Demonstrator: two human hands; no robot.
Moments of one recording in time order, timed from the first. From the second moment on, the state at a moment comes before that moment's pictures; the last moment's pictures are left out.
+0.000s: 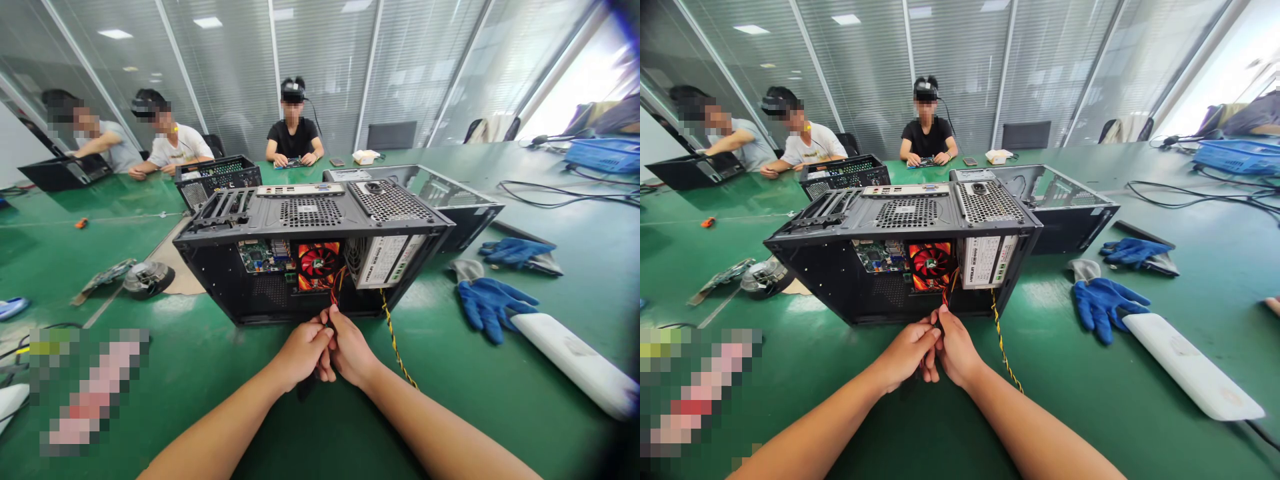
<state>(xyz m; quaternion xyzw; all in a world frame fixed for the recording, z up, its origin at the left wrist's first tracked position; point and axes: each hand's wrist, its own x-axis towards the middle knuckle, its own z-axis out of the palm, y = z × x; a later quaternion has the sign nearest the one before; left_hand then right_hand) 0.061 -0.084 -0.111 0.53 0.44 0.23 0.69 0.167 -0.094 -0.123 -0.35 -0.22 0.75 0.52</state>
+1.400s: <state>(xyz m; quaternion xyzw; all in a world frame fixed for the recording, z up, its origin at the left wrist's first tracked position) 0.060 -0.091 -0.098 0.81 0.53 0.13 0.19 0.172 -0.088 -0.126 -0.31 -0.22 0.73 0.56</state>
